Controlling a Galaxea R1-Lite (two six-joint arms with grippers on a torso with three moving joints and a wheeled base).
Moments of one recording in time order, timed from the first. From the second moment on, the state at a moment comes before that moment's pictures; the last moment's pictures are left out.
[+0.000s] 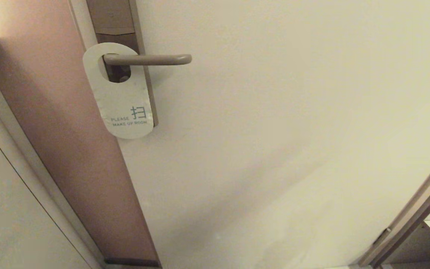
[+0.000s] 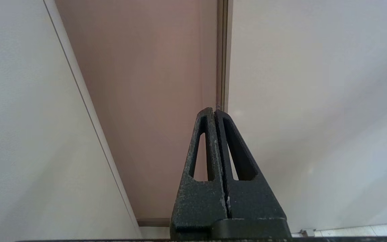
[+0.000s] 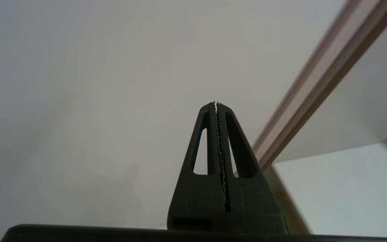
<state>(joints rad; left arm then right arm) 0.00 0.00 0.00 -0.07 -0.01 0.01 0.09 1.03 -0.36 -0.55 -0.45 -0.10</state>
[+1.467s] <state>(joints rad) 0.00 0.00 0.00 -0.07 -0.01 0.01 0.00 0.04 0.00 0.00 0.00 -0.03</state>
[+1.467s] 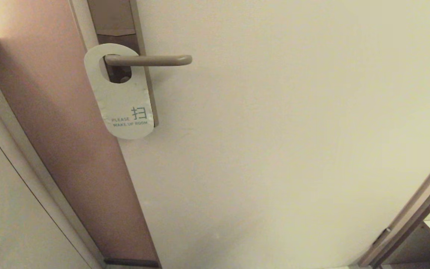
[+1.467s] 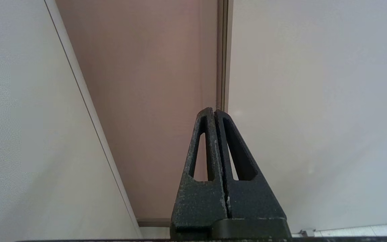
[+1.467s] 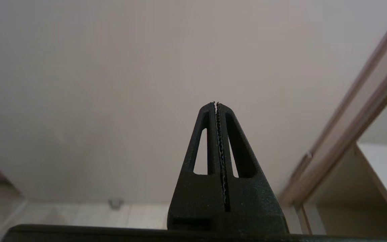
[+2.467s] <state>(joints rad) 0.00 0.00 0.00 -0.07 -0.01 0.01 0.00 0.00 0.00 0.00 0.00 -0.02</state>
